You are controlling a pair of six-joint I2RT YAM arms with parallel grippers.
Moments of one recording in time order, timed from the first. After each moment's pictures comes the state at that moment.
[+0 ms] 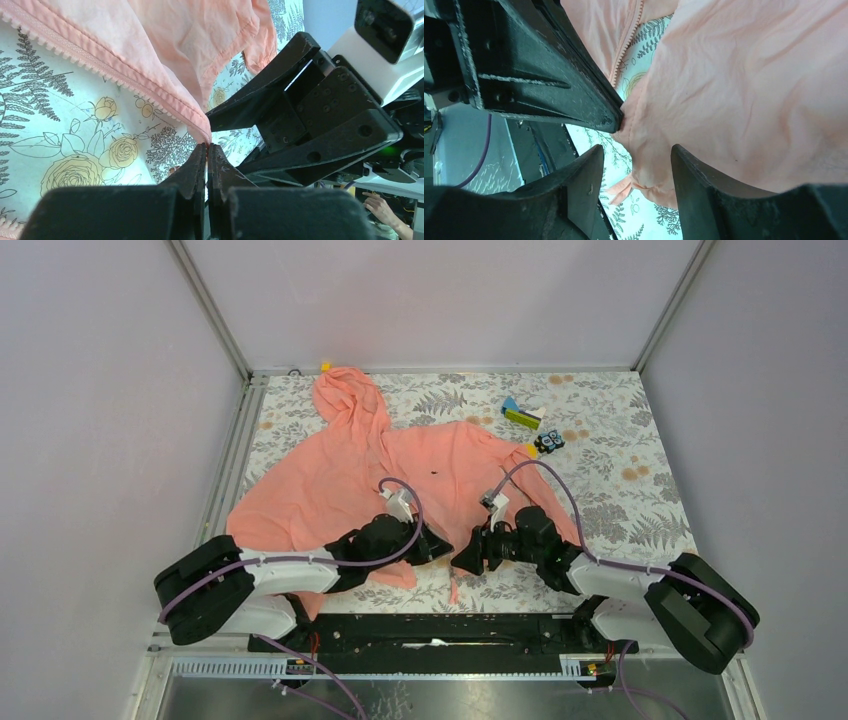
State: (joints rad) left arm -1.00 1.30 0.38 0.49 0.01 -1.08; right arm 0.73 1.20 0.24 0.50 -0.47 0.47
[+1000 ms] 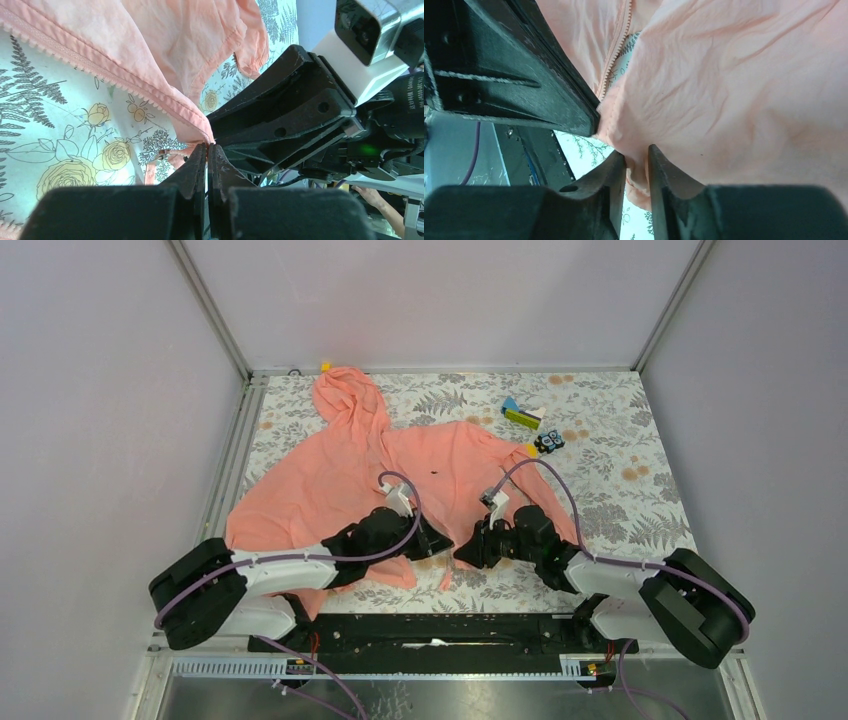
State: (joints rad) left arm -0.97 1.28 0.42 0.44 0.06 -1.07; right arm 0.73 1.23 0.24 0.54 -0.43 0.46
